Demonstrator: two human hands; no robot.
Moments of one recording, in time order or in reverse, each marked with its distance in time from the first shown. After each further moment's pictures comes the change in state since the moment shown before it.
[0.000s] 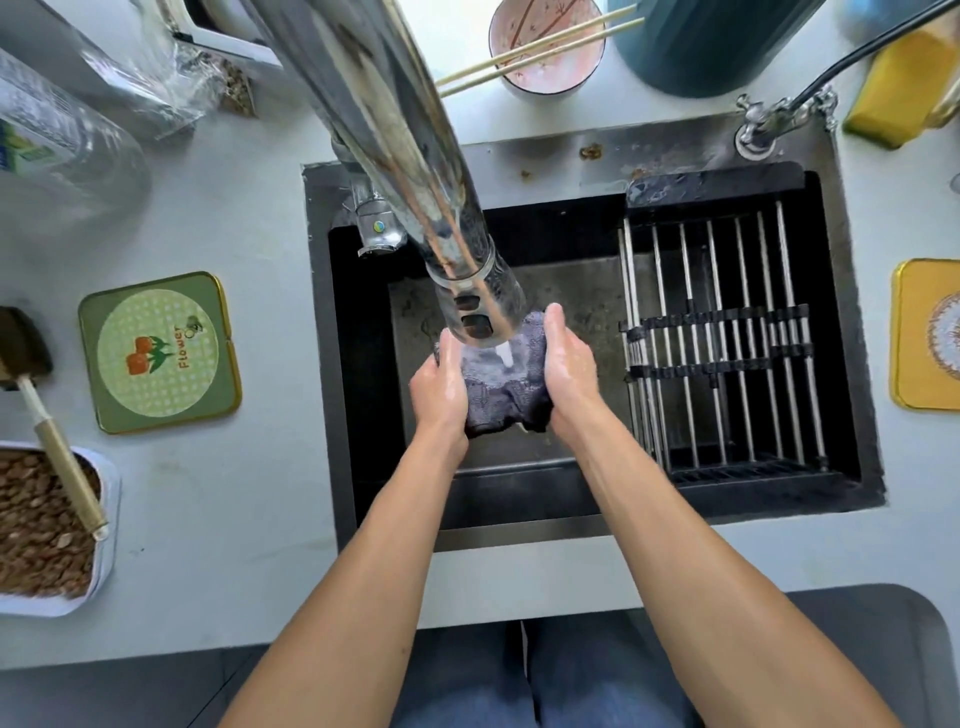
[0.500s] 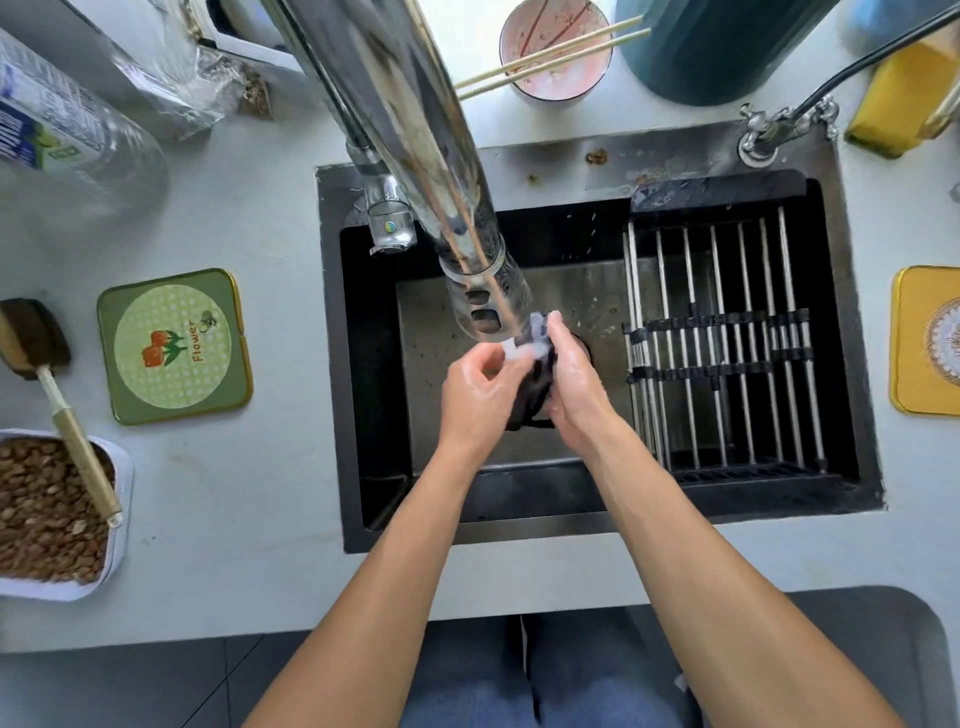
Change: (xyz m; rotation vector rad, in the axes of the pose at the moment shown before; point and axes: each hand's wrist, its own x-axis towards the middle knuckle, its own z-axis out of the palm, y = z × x) left_hand -0.037 0.004 0.000 0.264 -0.308 0.392; right_hand -0.004 0.009 -0.015 0.089 -0.249 0.034
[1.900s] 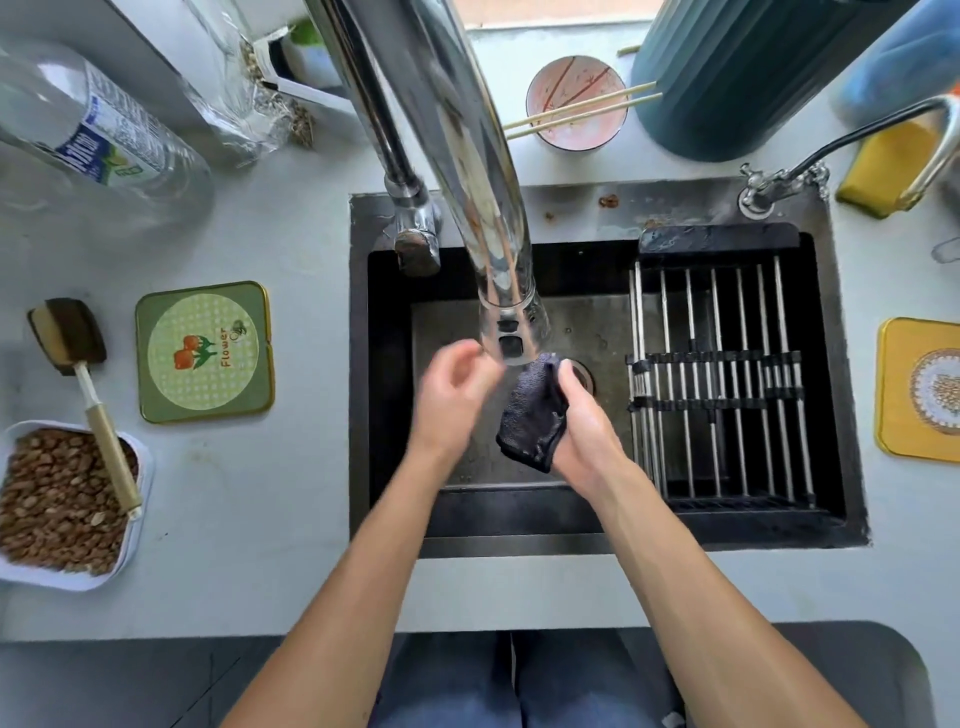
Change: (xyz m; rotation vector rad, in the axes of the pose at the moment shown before) left_hand -0.001 0.021 -0.040 -0.001 0.085 -0.037; right_hand -0.040 -0.009 0.013 0.349 0.048 0.184
